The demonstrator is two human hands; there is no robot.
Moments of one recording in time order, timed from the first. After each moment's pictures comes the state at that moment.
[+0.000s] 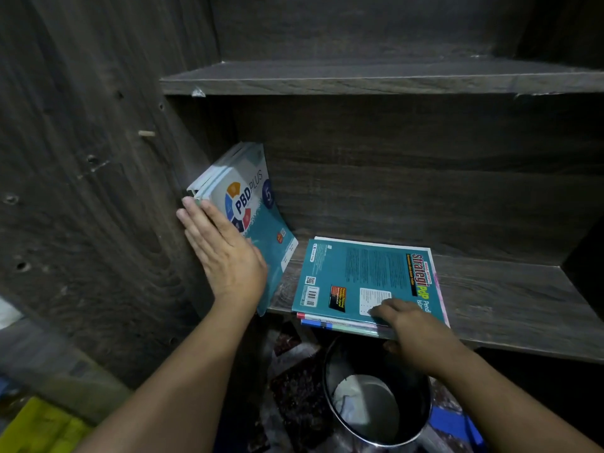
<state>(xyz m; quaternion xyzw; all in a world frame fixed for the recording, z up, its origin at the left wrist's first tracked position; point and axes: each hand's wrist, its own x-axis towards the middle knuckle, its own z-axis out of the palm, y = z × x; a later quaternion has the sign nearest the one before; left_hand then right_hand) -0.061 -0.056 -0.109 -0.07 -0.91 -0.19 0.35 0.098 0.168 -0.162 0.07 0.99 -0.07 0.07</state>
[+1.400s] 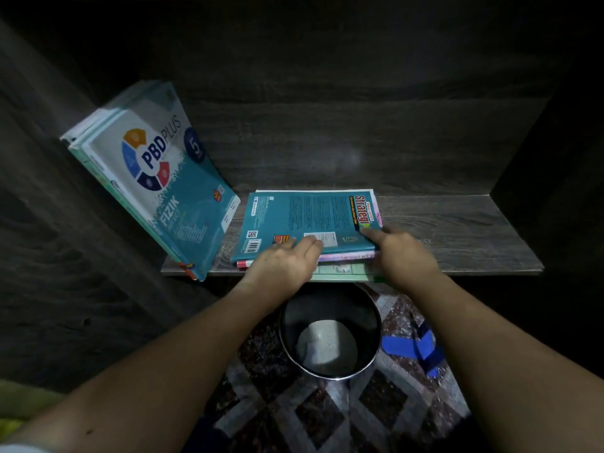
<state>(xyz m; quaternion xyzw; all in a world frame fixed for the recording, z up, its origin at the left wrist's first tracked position) -0.011 0.033 -0.193 -0.58 -0.79 0.00 0.20 0.115 0.219 -0.159 0.24 0.96 -0.11 0.02</state>
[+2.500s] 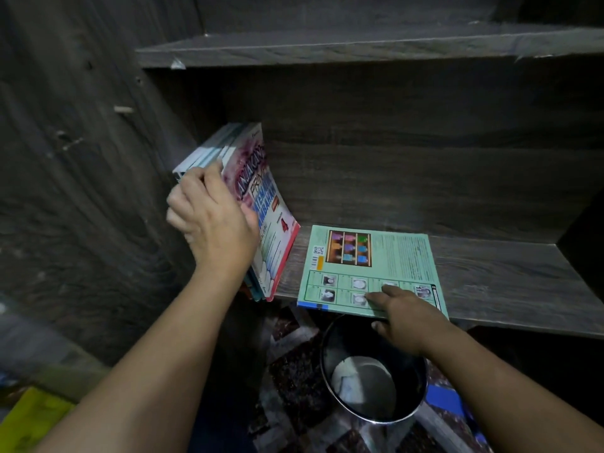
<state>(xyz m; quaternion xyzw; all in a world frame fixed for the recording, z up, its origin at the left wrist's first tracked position) -0.049 -0.054 -0.063 -0.09 -0.90 -0.18 0.38 0.096 0.163 -0.169 0.12 0.98 -0.11 0.13</state>
